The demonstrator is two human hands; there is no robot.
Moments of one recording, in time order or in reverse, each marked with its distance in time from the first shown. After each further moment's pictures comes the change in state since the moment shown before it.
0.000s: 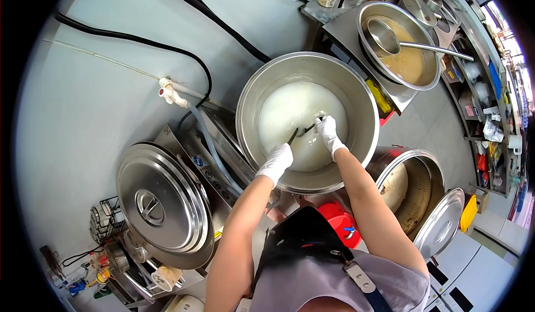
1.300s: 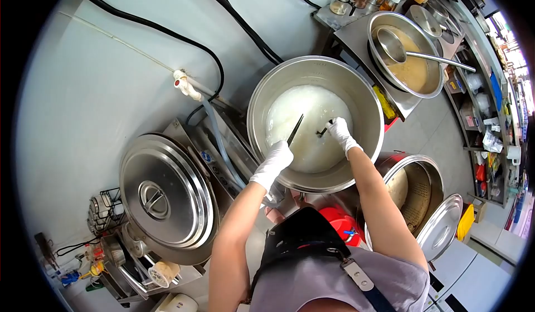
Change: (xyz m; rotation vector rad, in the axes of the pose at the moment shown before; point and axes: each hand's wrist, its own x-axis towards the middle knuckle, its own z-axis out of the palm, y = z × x) left_hand -0.032 -0.015 -0.038 -0.213 0.125 0.041; right_hand 0.015 0.021 -0.016 -0.320 0.092 -0.376
